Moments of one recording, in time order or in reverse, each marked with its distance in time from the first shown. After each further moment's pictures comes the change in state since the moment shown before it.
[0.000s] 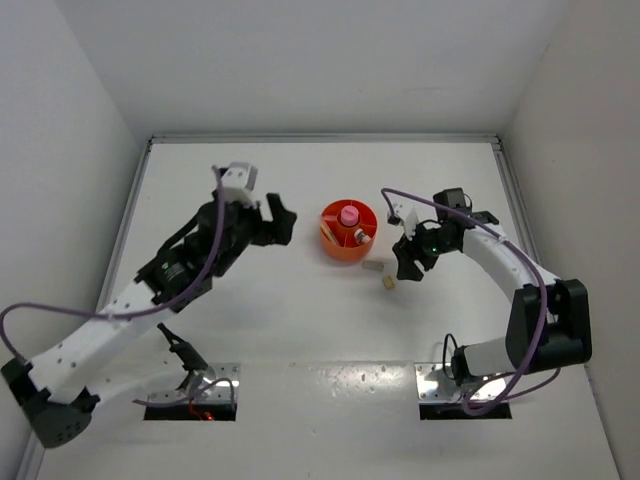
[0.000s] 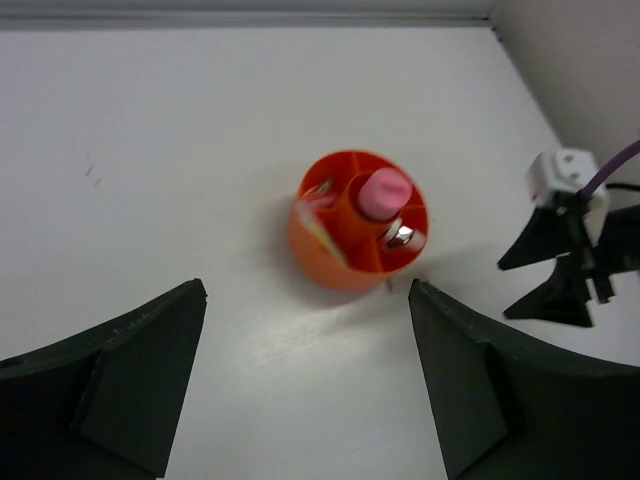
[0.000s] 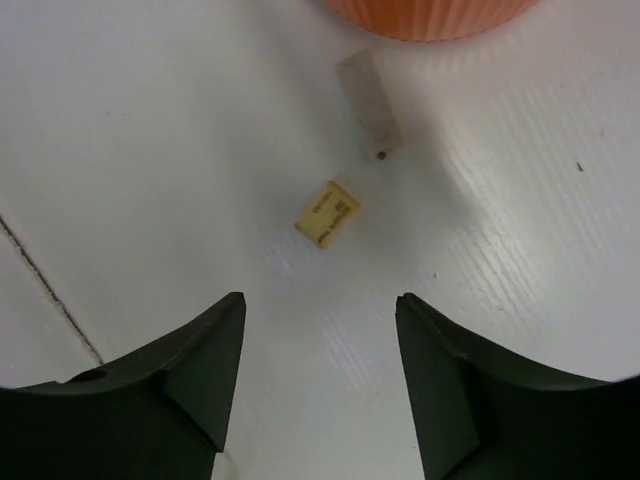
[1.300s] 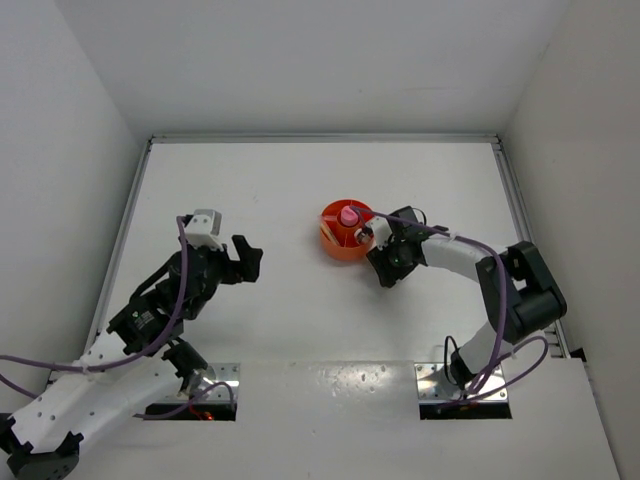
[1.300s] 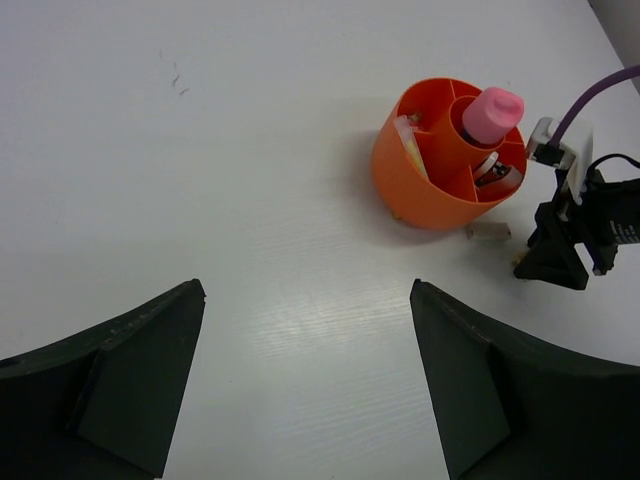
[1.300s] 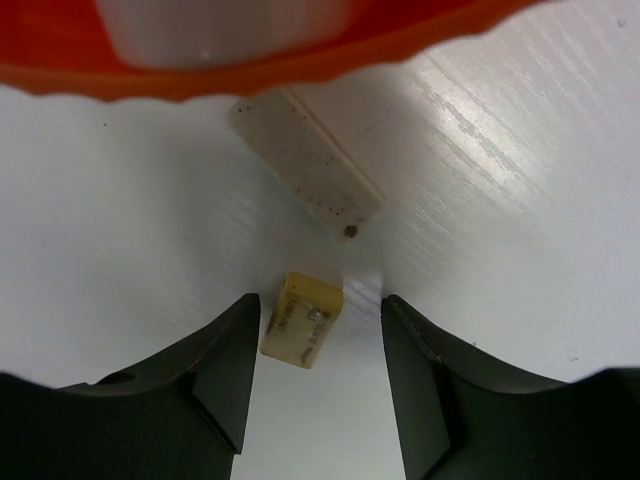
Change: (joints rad) left arm 0.041 -0.423 -0.366 -0.144 -0.079 -0.032; right arm 0.266 0.207 -0.101 0.339 0.419 0.480
